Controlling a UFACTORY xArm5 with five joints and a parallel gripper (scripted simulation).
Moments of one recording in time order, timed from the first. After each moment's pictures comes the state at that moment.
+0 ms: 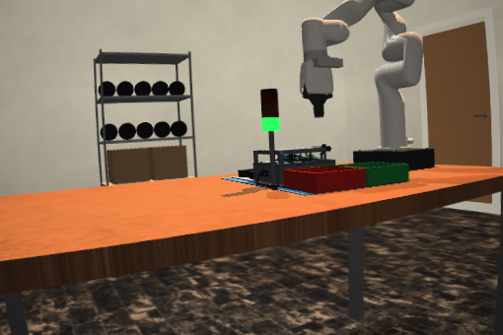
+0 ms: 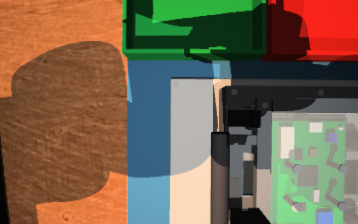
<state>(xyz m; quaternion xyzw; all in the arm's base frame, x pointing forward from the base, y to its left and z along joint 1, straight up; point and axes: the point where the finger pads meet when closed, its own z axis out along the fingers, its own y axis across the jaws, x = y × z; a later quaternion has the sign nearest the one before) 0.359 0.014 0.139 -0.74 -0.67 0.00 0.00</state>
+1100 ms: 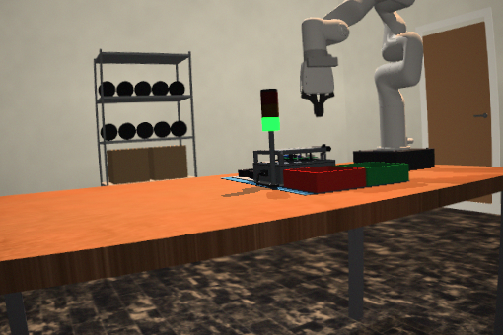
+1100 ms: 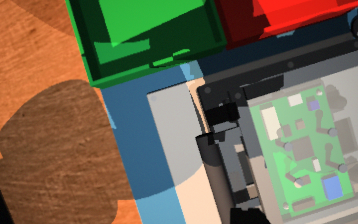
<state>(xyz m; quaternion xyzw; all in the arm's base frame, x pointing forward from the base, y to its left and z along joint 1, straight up) 0.359 0.014 0.140 -0.83 -0.55 0.00 0.00</state>
